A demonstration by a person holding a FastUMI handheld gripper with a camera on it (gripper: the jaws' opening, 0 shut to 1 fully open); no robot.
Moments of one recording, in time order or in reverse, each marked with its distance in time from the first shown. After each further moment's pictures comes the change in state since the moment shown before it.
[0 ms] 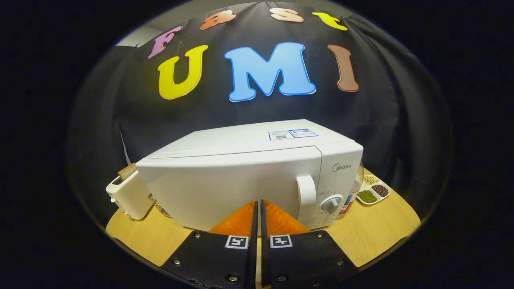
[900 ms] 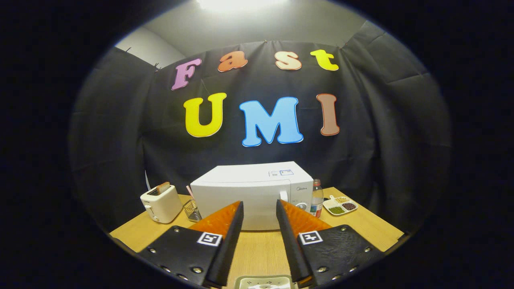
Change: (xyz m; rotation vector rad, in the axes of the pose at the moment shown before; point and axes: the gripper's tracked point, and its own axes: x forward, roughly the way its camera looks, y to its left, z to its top) arm -0.218 0.008 0.045 -0.023 -0.265 0.005
